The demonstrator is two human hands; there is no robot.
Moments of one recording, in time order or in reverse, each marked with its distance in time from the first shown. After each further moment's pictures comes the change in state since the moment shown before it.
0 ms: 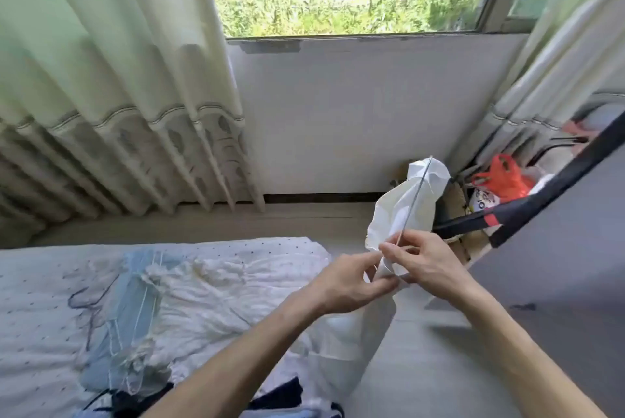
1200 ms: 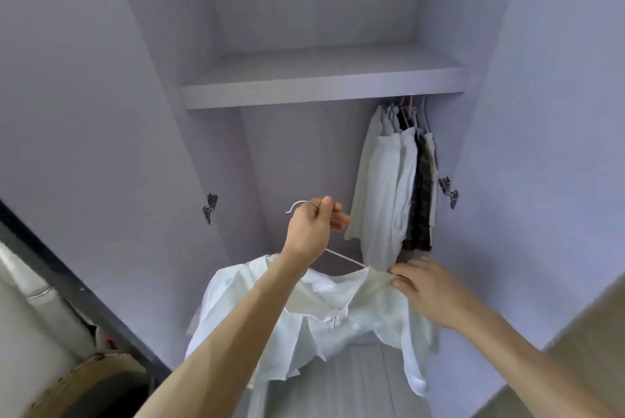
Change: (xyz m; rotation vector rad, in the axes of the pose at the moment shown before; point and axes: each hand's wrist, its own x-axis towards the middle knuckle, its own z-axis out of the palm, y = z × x) left_hand 0.124 0.401 0.297 -0.264 -0.803 0.706; right_hand -0.379 0.146 -0.174 -0.528 1.125 0.898
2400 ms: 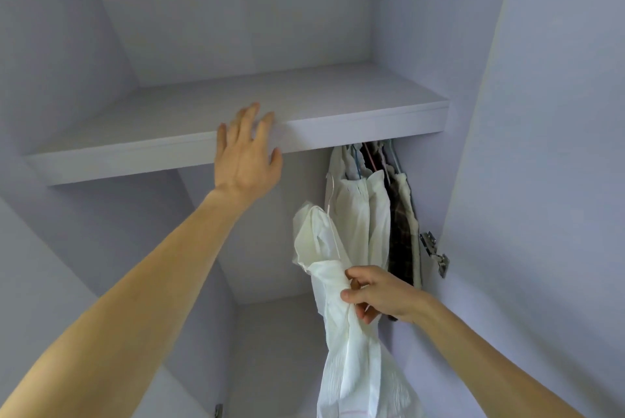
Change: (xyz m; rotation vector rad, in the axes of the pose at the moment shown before) left_hand 0.329 0.051 0.015 1.167 0.272 0.633; right_hand 0.218 0.077 -0.039 0.983 -0.304 0.207
